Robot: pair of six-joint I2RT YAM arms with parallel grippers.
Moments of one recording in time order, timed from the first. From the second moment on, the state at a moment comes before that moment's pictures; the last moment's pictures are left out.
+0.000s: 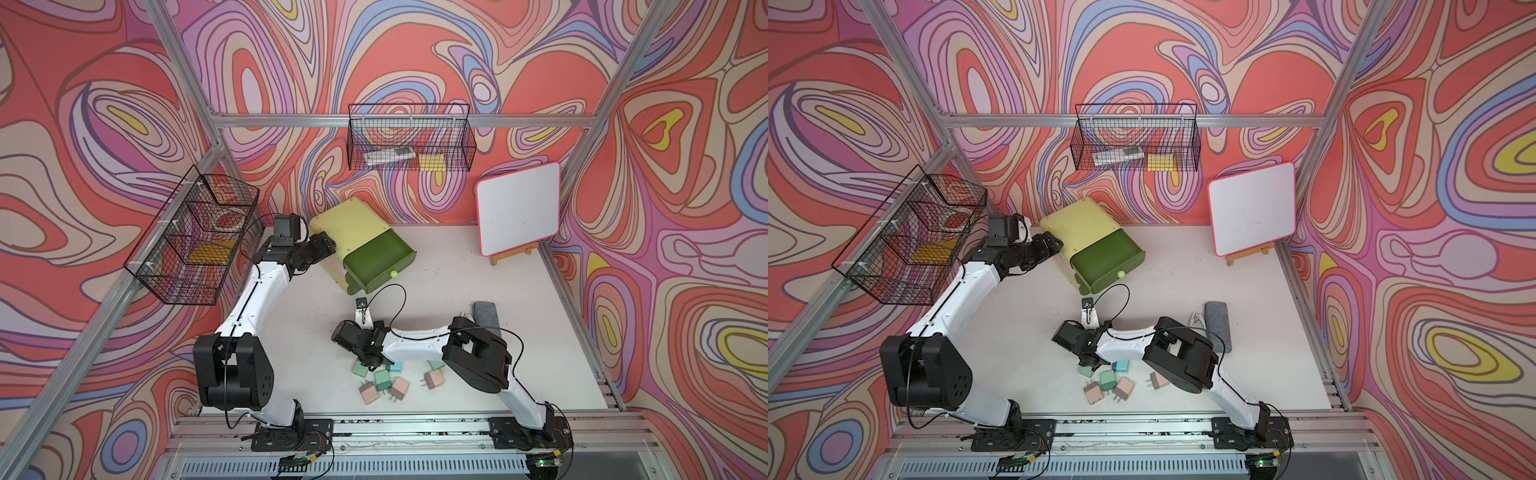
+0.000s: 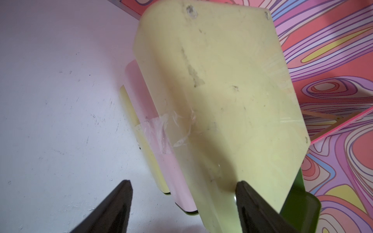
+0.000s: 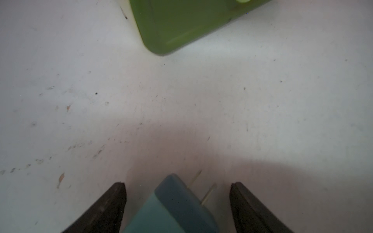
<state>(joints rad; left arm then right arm) -0.01 1.55 1.36 -0.54 0.27 -0.53 1.16 2.26 1.54 -0.27 0.63 0.80</state>
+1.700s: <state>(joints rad) -0.01 1.54 1.35 -0.54 0.28 -0.53 1.01 1.82 1.63 -0.29 0.14 -0.03</state>
